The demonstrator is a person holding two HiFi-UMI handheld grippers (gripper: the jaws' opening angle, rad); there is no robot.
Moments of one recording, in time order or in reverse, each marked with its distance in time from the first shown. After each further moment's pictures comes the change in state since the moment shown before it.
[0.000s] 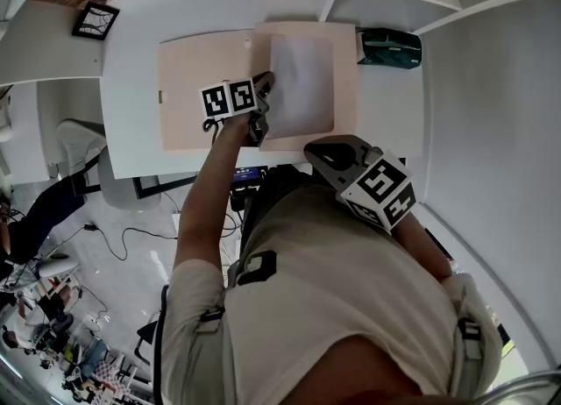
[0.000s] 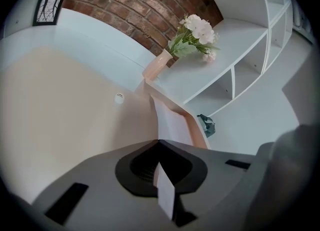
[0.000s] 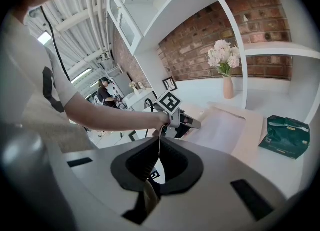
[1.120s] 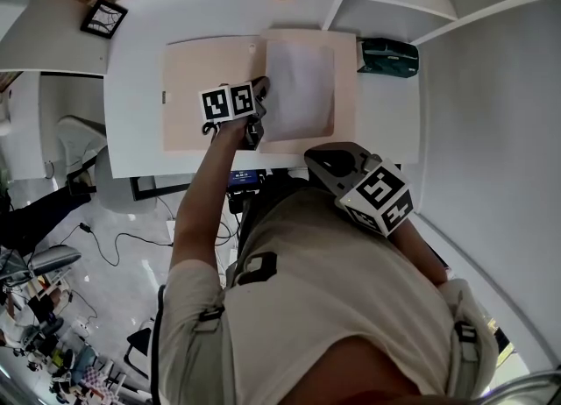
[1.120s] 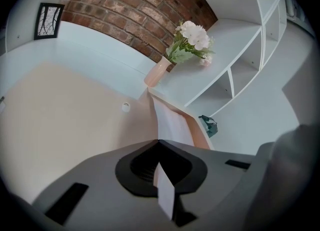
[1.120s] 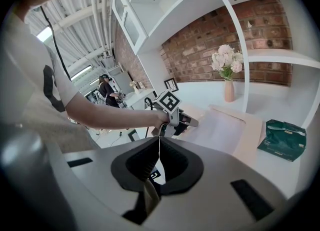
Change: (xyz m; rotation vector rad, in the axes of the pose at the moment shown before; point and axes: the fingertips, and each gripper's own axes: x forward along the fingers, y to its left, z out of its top) left arm -0.019 0.007 0.009 0.052 -0.030 0.045; right arm -0.003 0.014 0.002 -0.027 -0.008 -0.025
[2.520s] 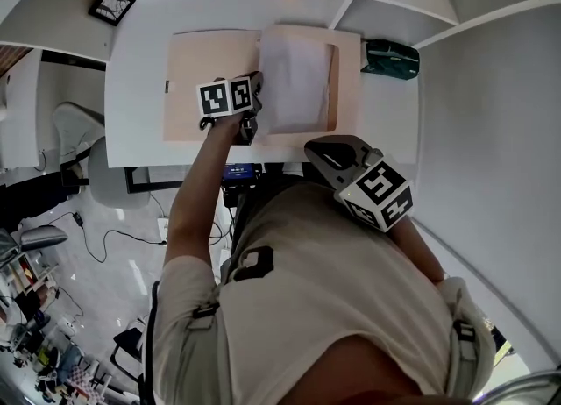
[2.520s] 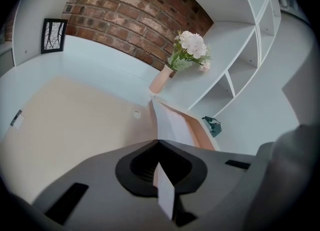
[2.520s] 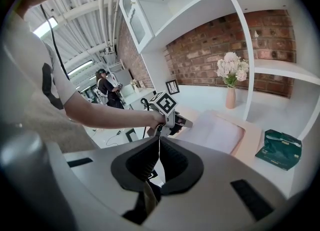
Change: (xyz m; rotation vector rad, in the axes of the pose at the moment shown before) left arm -0.028 0.015 0.006 0.050 -0.044 0.068; right arm 0.003 0.013 0.008 -0.070 0.000 -0.037
